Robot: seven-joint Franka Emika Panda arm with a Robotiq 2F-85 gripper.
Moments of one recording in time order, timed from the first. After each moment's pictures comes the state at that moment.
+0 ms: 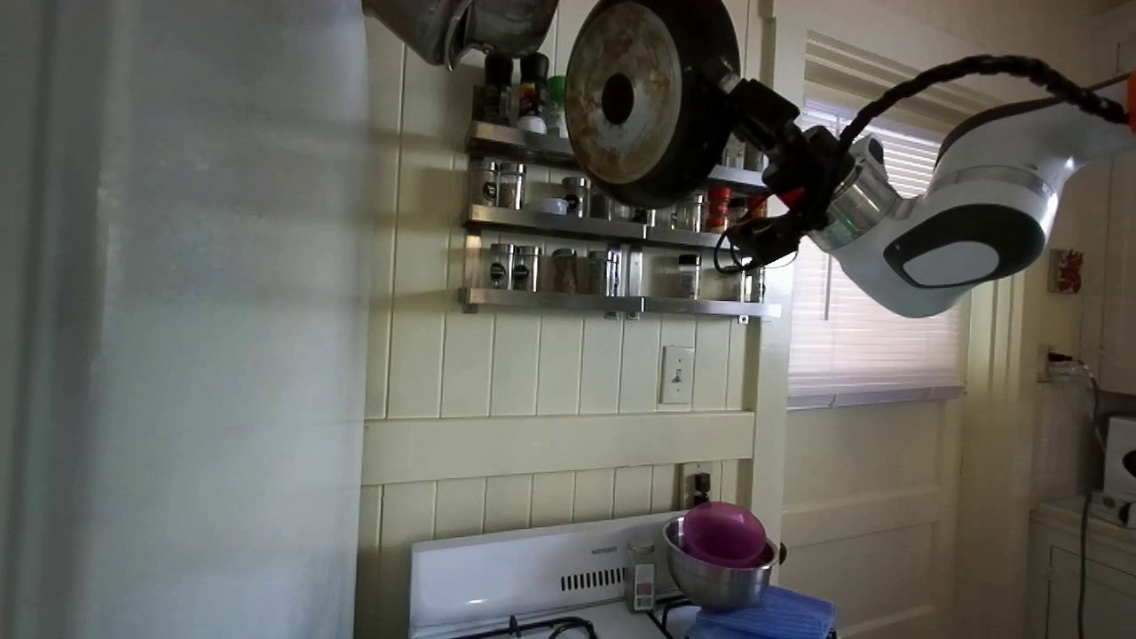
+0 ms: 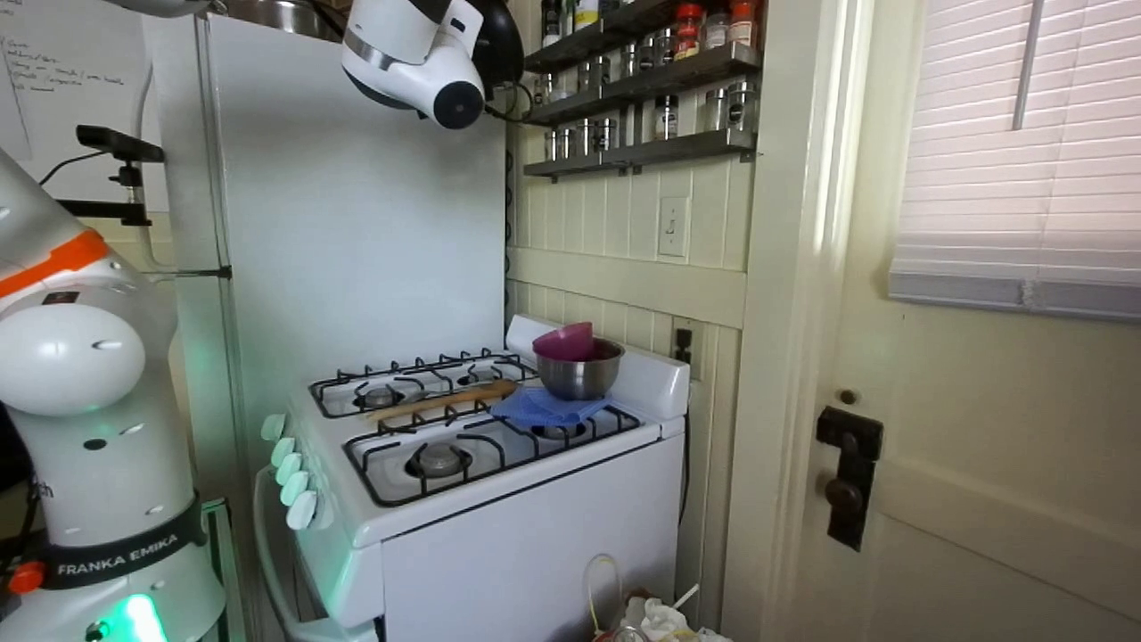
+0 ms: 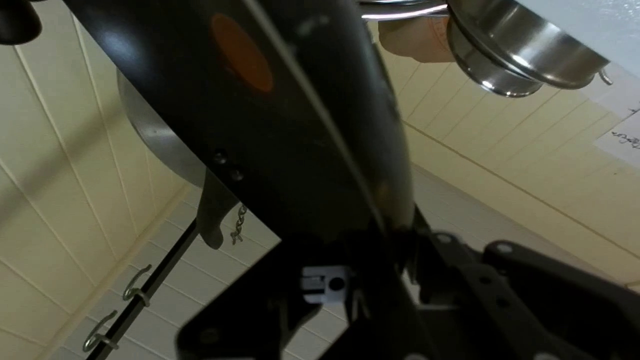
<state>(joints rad) -0.06 -0.56 0.12 -2.28 2.30 1.65 -2.24</state>
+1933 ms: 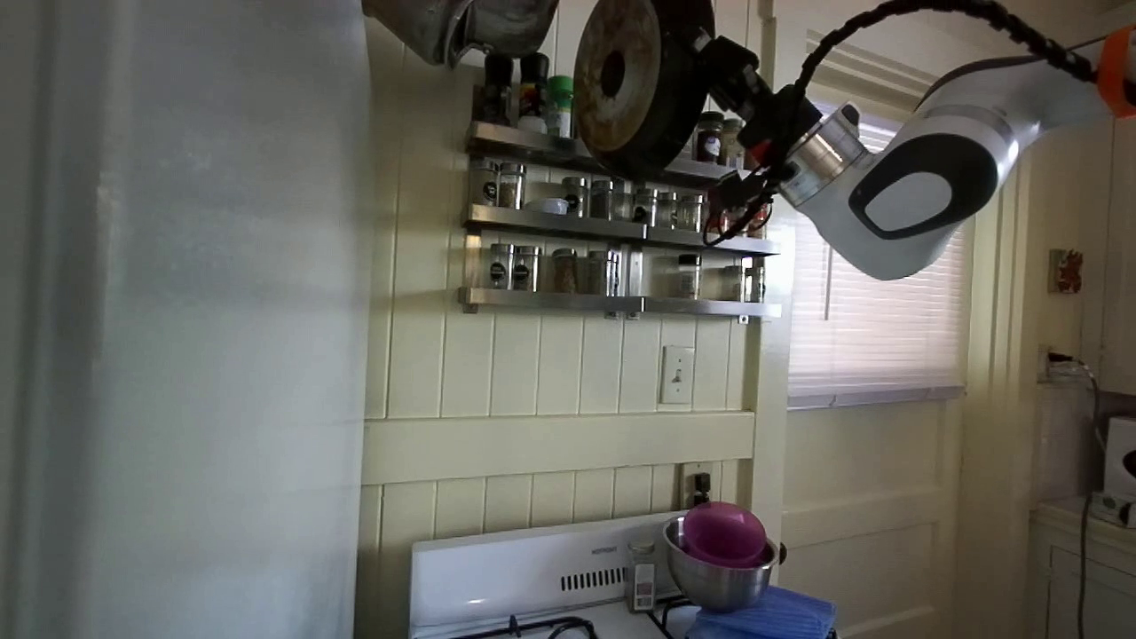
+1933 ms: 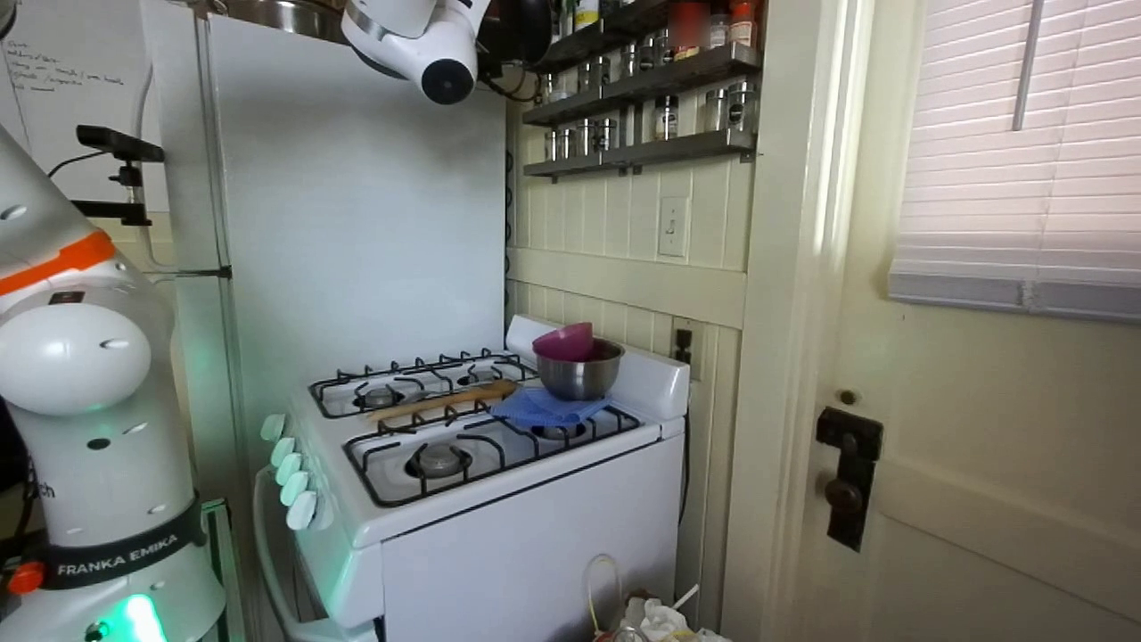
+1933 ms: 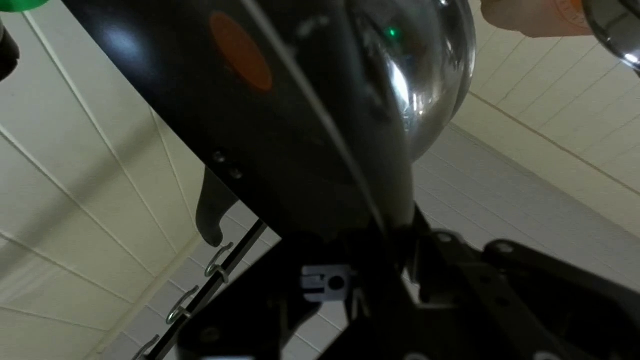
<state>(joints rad) -0.03 -0.49 0.17 -2.10 2.47 1.91 -2.25</state>
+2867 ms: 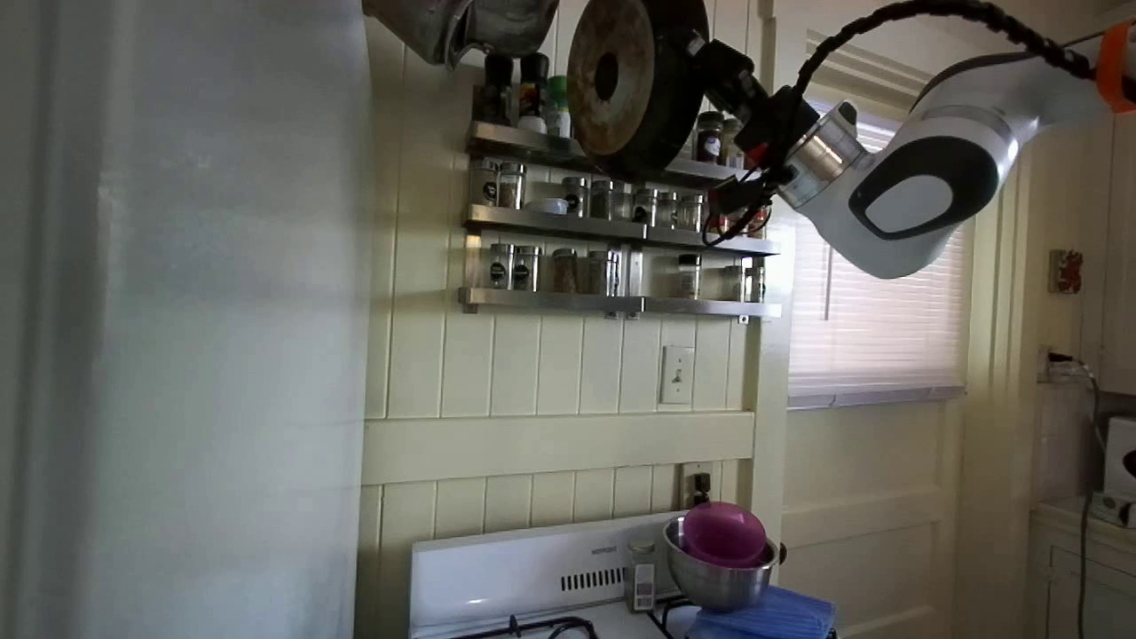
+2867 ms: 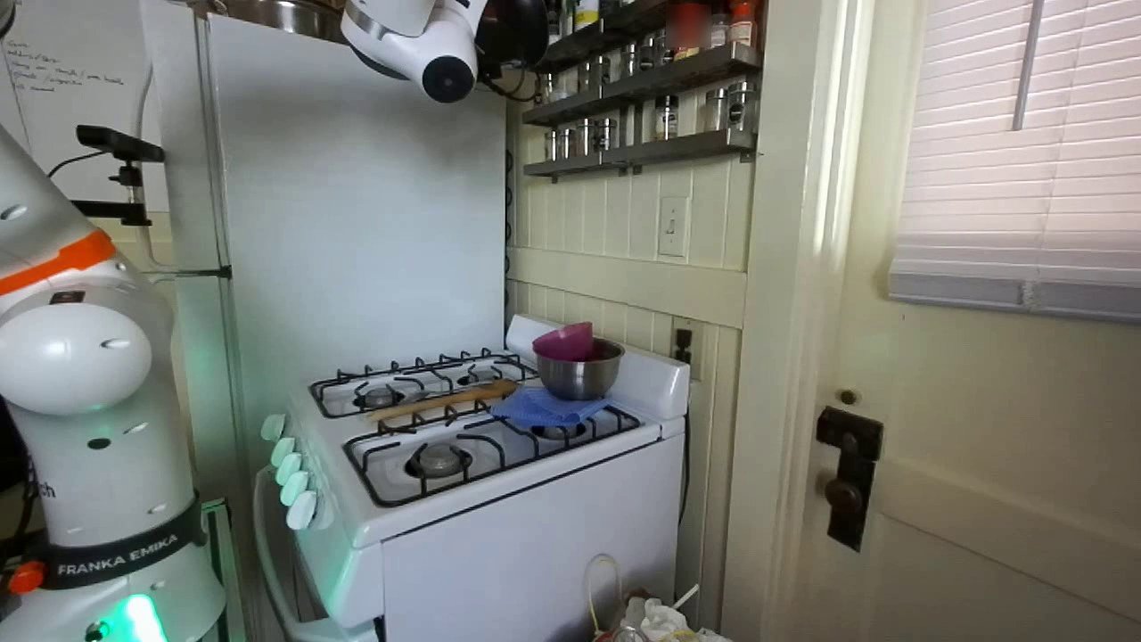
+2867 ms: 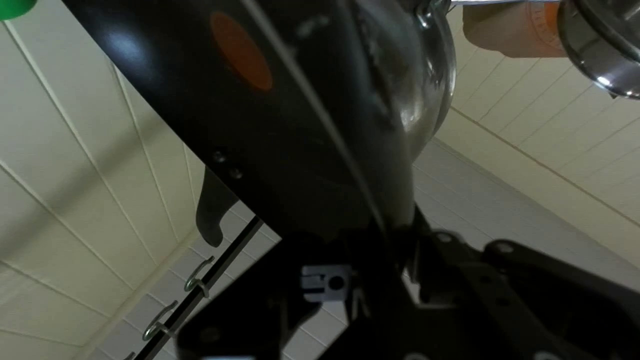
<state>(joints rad) -0.02 -0.49 0.17 -2.10 2.43 1.90 -2.27</state>
